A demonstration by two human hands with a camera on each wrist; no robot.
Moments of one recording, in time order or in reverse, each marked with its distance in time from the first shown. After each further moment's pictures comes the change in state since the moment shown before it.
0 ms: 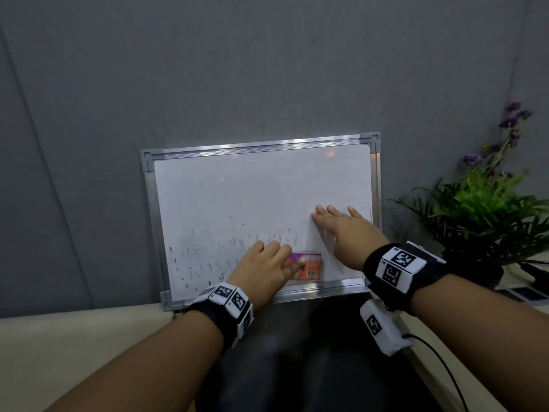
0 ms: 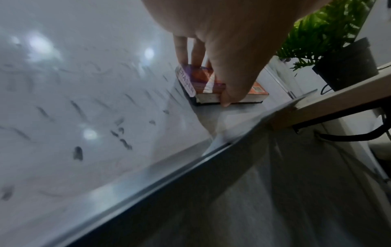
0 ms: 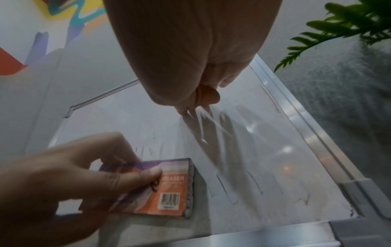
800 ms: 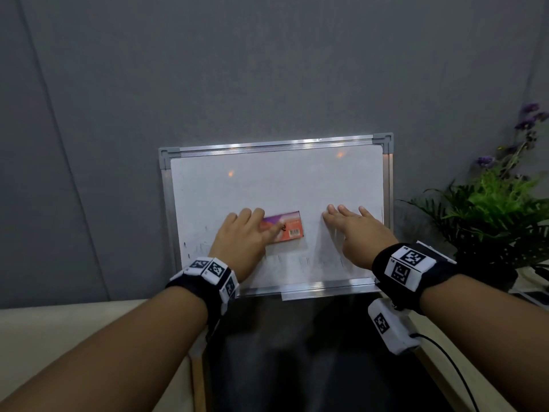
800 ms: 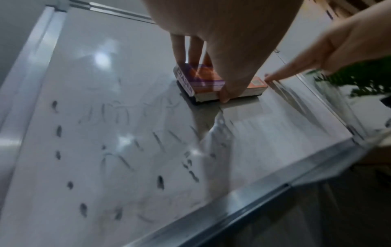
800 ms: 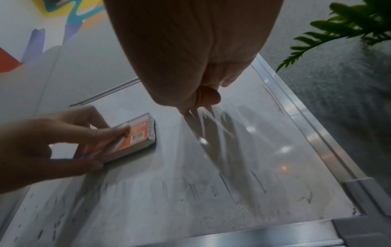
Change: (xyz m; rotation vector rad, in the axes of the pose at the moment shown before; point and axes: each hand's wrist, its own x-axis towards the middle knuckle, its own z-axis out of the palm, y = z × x) left_hand -0.013 -0.053 -0.019 0.008 0.108 -0.313; right_hand 0.001 -0.005 0.001 -0.002 0.014 0.028
